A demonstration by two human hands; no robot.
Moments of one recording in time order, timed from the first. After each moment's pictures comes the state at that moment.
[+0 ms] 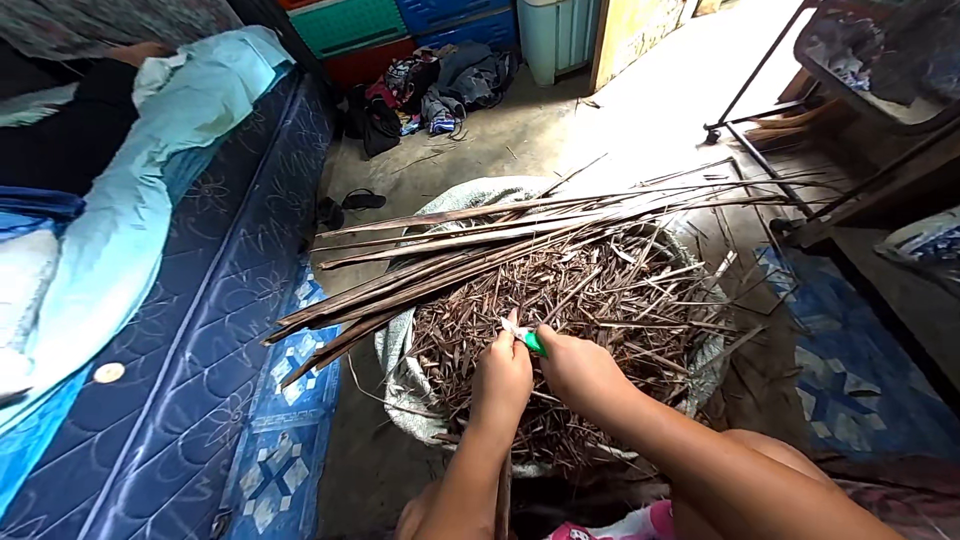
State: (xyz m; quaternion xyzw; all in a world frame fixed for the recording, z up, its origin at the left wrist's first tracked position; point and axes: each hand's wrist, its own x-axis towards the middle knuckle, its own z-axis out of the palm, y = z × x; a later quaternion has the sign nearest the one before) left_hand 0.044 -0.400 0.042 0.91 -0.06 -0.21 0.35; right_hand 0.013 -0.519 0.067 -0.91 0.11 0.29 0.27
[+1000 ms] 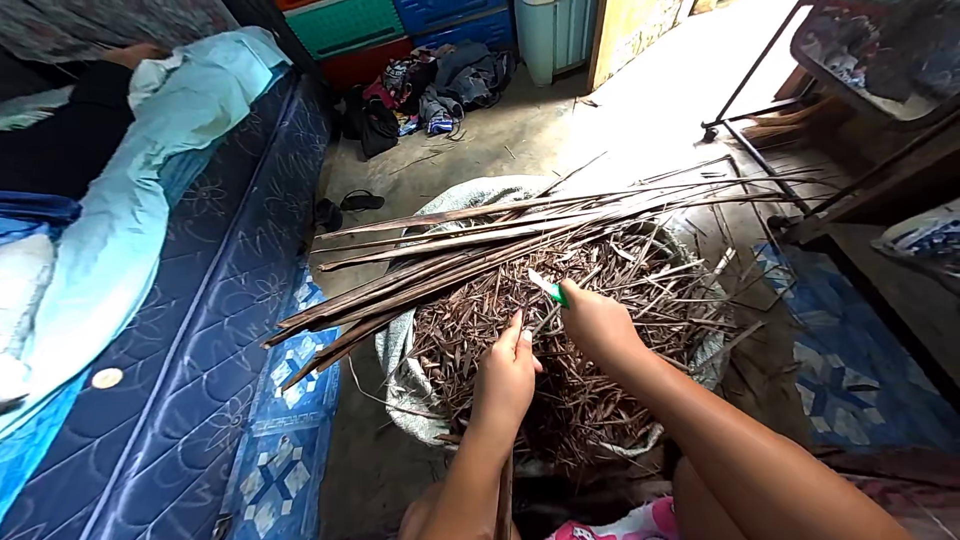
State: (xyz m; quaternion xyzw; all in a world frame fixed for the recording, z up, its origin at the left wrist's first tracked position) left_hand 0.041 -0.397 0.042 0.89 -0.08 -0.20 0.40; right_hand 0.037 -0.550 0.051 -0.93 0.18 0.19 0.26
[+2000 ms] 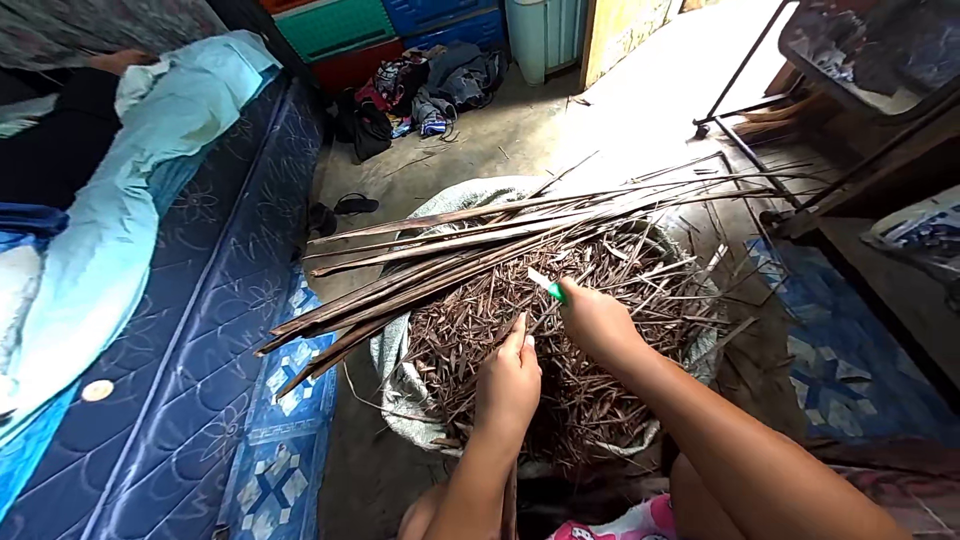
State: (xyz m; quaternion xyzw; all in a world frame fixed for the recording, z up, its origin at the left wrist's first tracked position) left_hand 0.034 -0.405 0.037 0.92 -0.10 -0.18 0.34; right_hand 0.037 -0.559 0.054 -0.92 0.19 0.22 0.26
